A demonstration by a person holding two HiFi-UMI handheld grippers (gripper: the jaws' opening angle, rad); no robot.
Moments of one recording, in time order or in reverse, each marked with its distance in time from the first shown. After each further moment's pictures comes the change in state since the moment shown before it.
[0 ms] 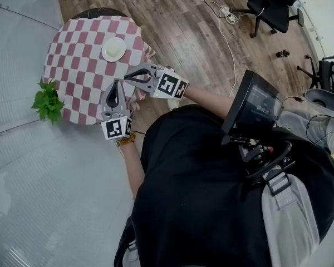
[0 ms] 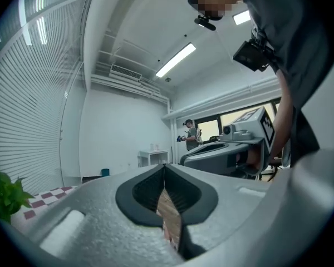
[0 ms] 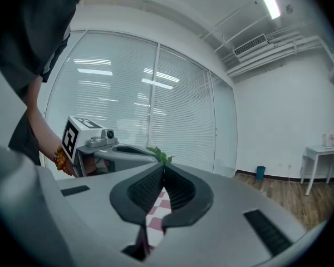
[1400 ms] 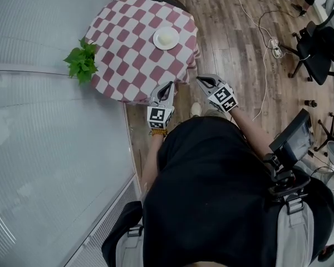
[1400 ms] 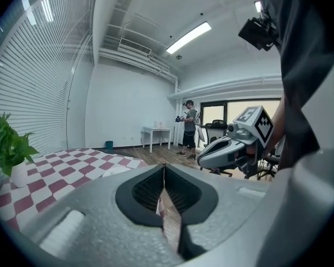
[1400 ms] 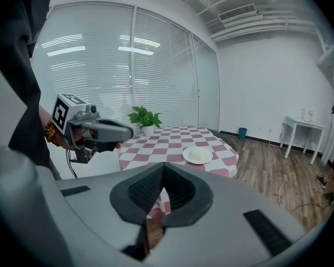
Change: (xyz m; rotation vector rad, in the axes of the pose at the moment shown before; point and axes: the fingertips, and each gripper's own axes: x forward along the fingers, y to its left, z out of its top) left arm -0.015 -0.019 -0.125 -0.115 0.230 0.032; right arm -0.048 -0.021 -0.165 0.141 0.355 -0.133
